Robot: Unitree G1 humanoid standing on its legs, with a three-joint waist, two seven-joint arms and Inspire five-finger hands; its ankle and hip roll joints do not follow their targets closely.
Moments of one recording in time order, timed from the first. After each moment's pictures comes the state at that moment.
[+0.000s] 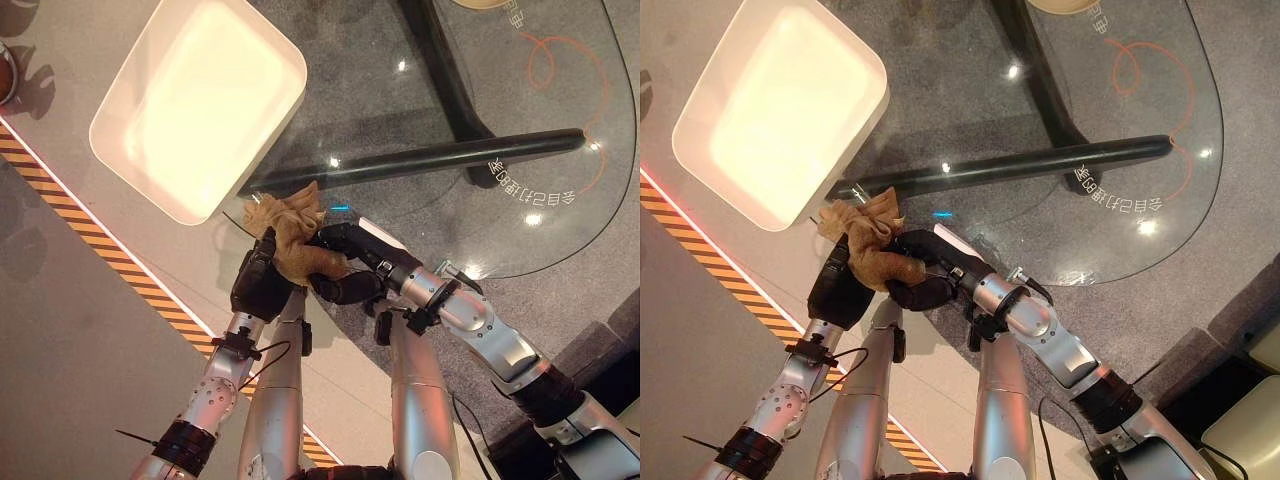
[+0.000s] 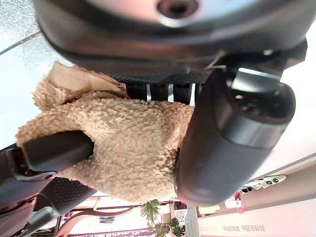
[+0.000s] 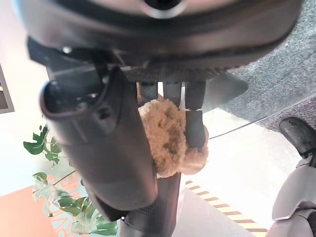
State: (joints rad) left arm -0.14 0.38 -0.34 0.20 -1.62 -0.15 -0.47; right arm -0.43 -0.60 0.56 -0.11 0.23 0.01 0.14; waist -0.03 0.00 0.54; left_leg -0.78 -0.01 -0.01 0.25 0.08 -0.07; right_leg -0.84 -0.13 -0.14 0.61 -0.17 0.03
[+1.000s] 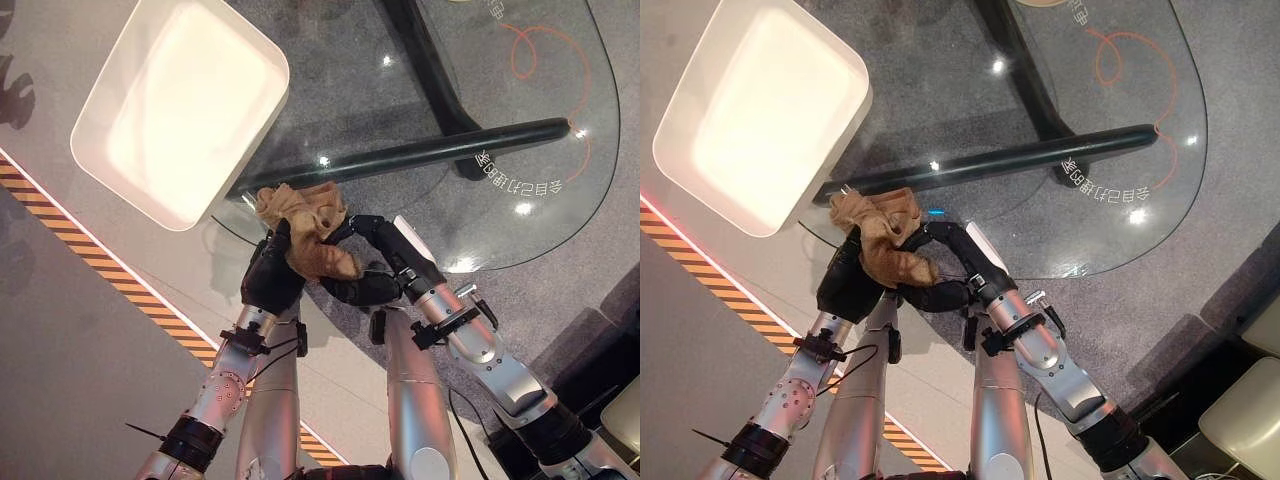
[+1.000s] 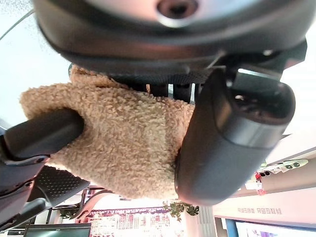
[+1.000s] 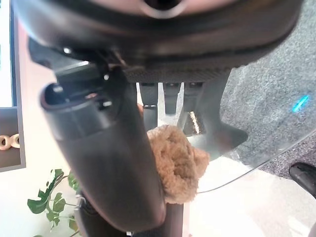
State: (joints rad) left arm -0.16 0.35 -0.34 0.14 -1.56 -0.14 -0.47; right arm -0.24 -0.57 0.46 -0.20 0.16 -0.10 -0.08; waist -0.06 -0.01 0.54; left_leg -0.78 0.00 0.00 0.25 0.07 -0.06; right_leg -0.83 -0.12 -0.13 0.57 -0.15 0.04
